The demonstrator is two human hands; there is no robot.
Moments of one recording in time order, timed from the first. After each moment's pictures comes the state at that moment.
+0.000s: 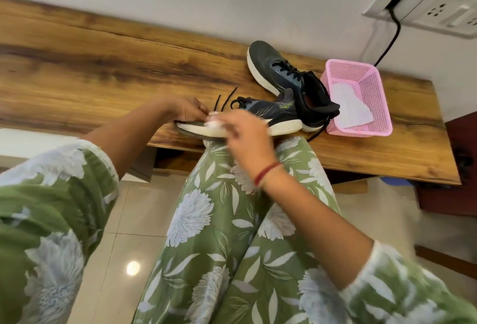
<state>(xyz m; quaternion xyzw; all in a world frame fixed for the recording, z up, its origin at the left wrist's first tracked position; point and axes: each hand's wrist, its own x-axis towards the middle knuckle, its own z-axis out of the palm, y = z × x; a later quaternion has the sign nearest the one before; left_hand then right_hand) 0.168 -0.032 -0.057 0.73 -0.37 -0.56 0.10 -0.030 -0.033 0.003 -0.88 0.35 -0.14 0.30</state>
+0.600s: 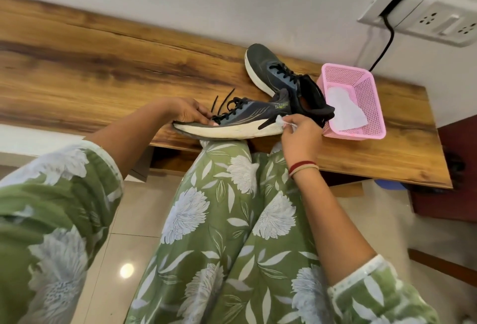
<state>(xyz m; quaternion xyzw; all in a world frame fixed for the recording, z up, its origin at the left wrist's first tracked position) 0.157 -0.033 -0.054 0.73 -0.39 -0.54 0.10 -0.093 -0.089 -0.011 -0.73 0.62 -0.17 0.23</state>
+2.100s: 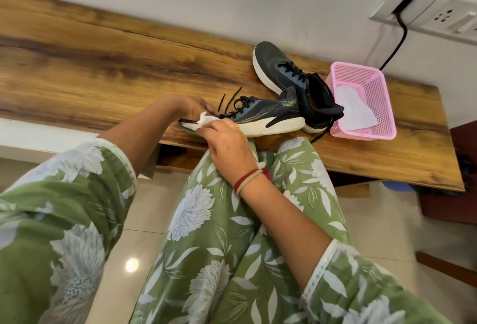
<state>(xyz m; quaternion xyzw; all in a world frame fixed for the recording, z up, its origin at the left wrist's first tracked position) 0.156 -0.036 -0.054 0.73 -0.42 -0.54 0.08 -0.014 -0.007 -0.029 -0.94 0.22 -0.22 0.17</state>
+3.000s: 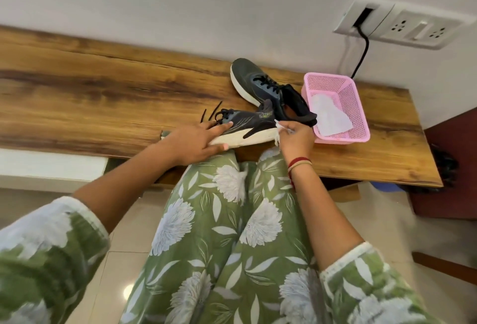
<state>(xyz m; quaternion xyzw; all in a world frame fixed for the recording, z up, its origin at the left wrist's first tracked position) 0.089 -0.007 -0.020 0.68 -0.70 -0.20 -0.03 -0.113 -0.125 -0.030 -0.65 0.64 -0.22 0.34</state>
